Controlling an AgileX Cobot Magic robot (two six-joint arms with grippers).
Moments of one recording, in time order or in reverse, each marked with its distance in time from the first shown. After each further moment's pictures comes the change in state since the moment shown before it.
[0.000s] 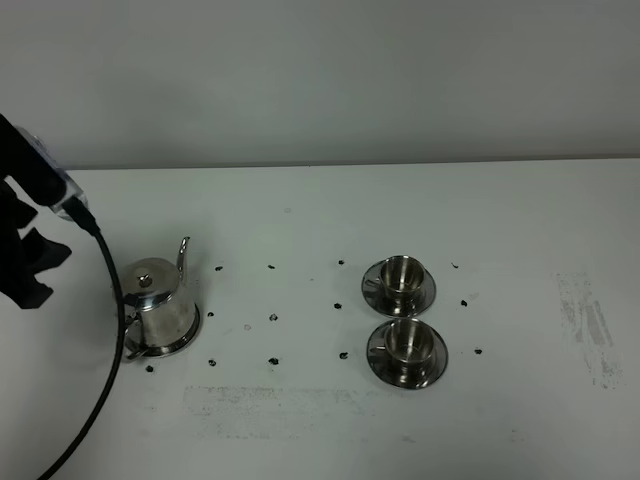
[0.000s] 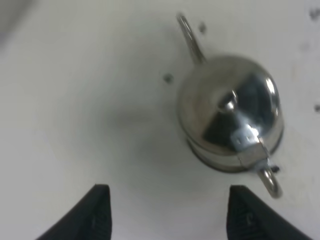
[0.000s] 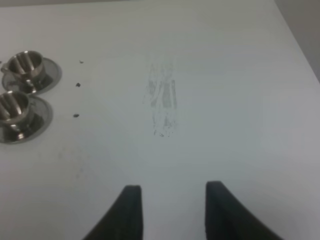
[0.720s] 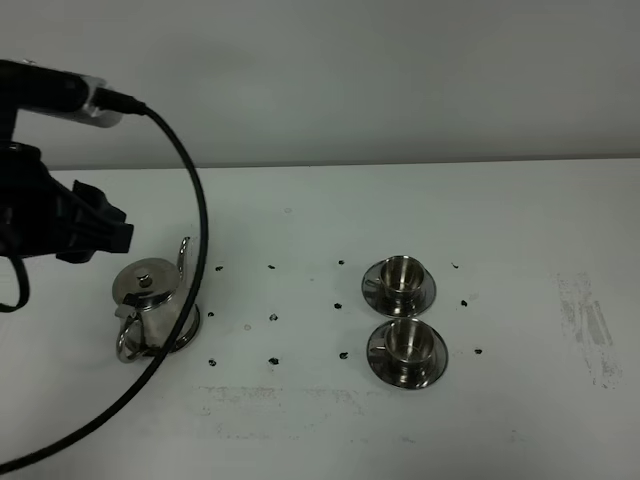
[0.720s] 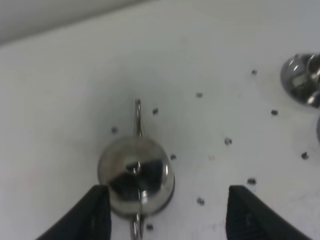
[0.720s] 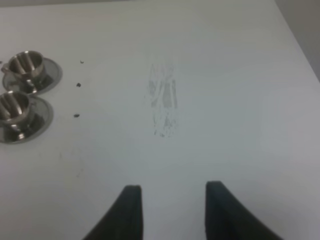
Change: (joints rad) left arm -0.338 -0.088 -0.105 0.379 0.137 -1.087; right arm 0.000 0.000 0.000 0.000 0.000 0.000
